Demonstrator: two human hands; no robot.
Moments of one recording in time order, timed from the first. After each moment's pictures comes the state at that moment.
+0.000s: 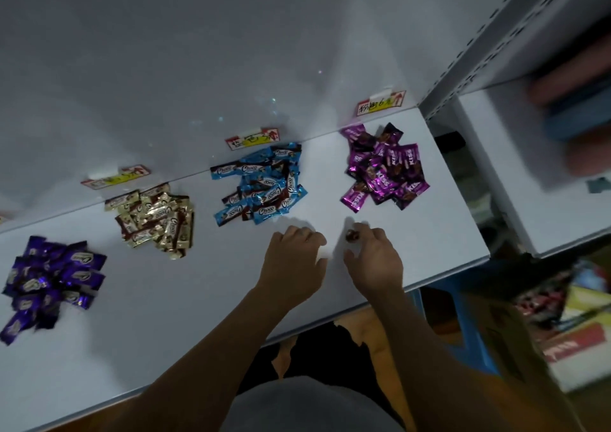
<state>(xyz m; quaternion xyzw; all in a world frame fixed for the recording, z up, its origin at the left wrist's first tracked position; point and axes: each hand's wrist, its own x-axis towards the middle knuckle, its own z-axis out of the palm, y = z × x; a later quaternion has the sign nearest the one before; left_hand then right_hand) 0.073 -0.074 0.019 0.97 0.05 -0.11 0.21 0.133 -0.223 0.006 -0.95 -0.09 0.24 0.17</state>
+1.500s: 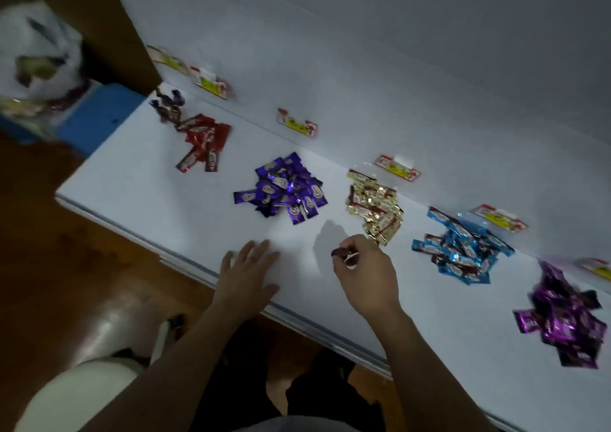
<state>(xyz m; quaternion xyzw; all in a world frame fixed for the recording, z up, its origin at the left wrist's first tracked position) -0.257 0.085 -0.039 0.86 0.44 -0.10 0.22 -0.053 0.005 0.059 -0.85 -0.41 0.28 0.20</state>
